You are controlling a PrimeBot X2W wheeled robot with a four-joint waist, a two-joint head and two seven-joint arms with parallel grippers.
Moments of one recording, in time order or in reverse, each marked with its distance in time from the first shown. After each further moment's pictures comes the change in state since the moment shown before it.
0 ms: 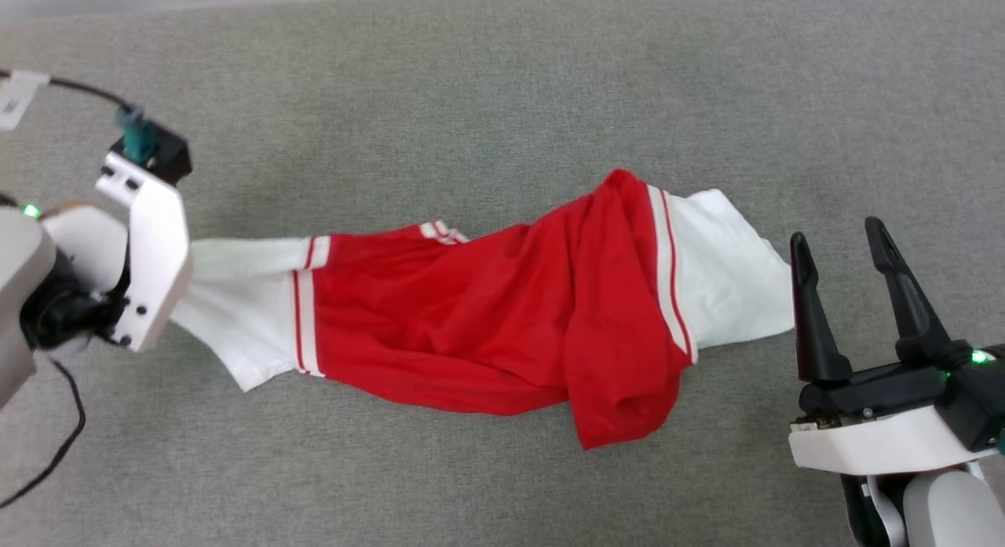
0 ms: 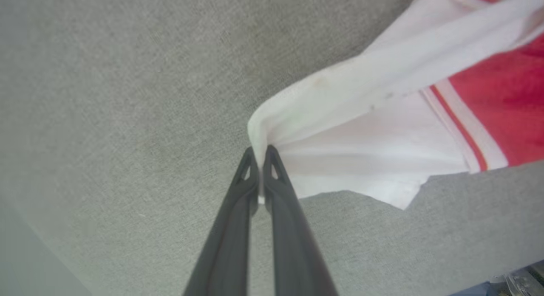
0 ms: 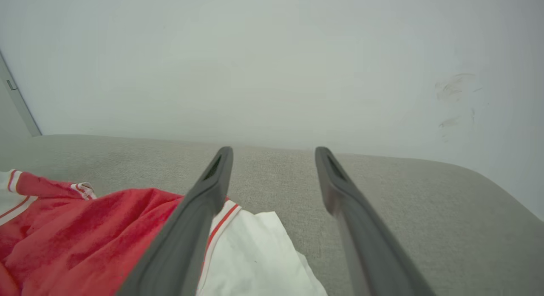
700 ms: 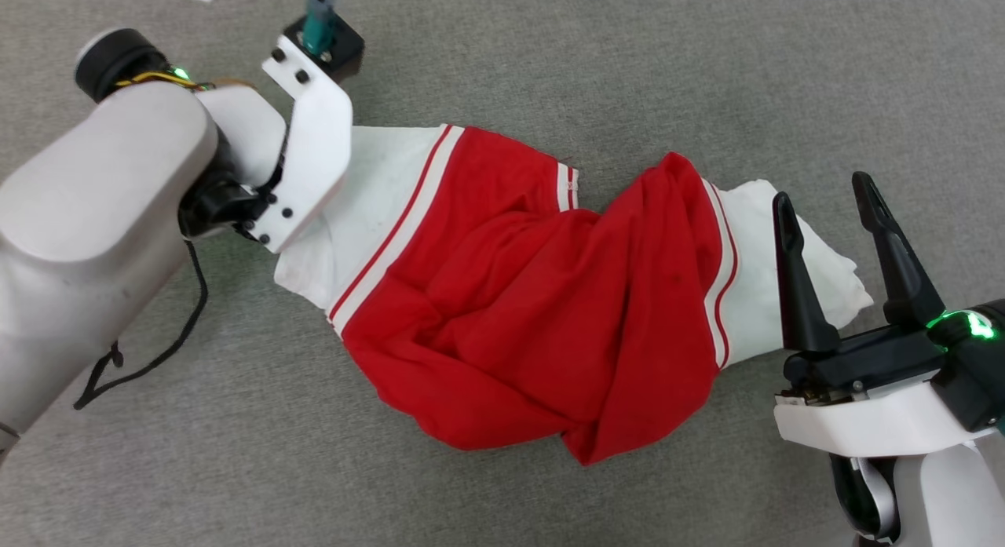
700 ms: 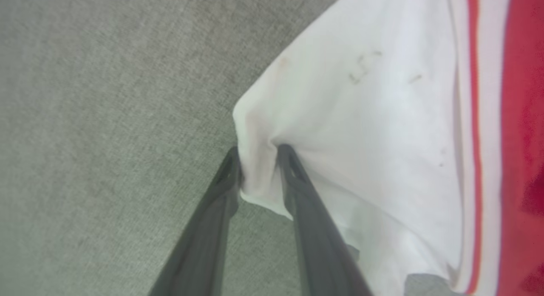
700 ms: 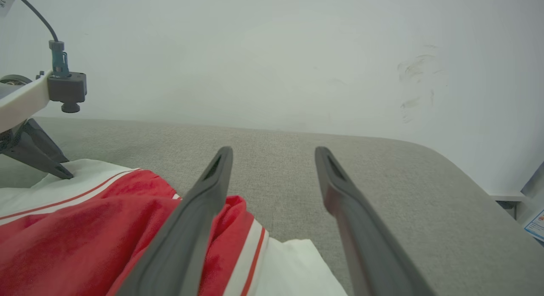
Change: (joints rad) left arm -0.160 -0.271 0.047 0.061 0.179 -0.027 0.168; right arm -0.066 0.001 0.052 -0.037 0.010 0.000 0.000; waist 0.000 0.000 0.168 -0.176
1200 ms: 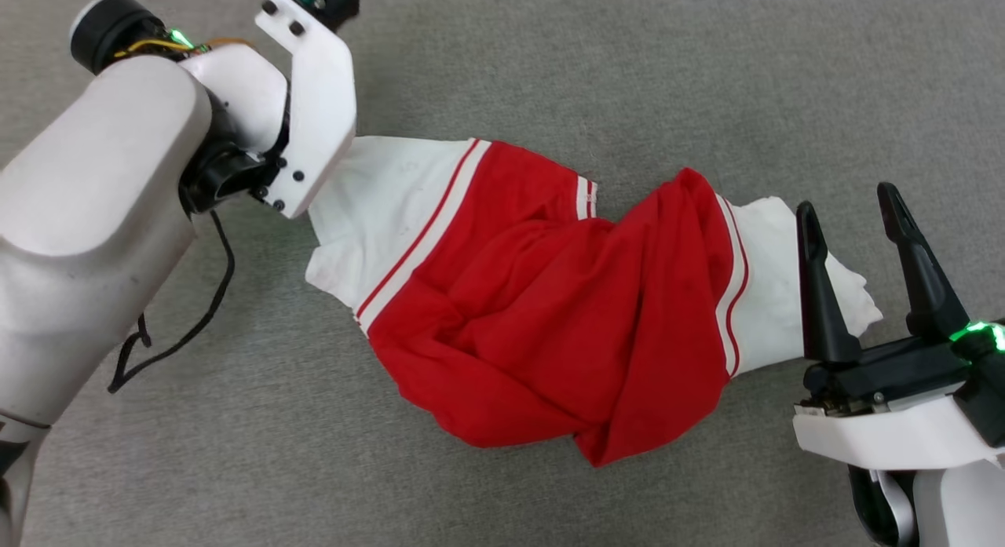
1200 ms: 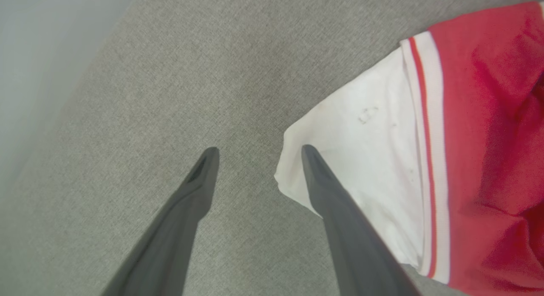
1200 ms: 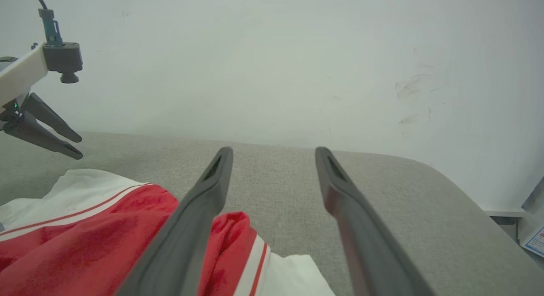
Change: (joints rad) left arm 0.070 -0.067 0.256 -0.014 0.126 0.000 -0.058; right arm 0.043 -0.018 -0.031 -0.035 0.002 0.000 0.000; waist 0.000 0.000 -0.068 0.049
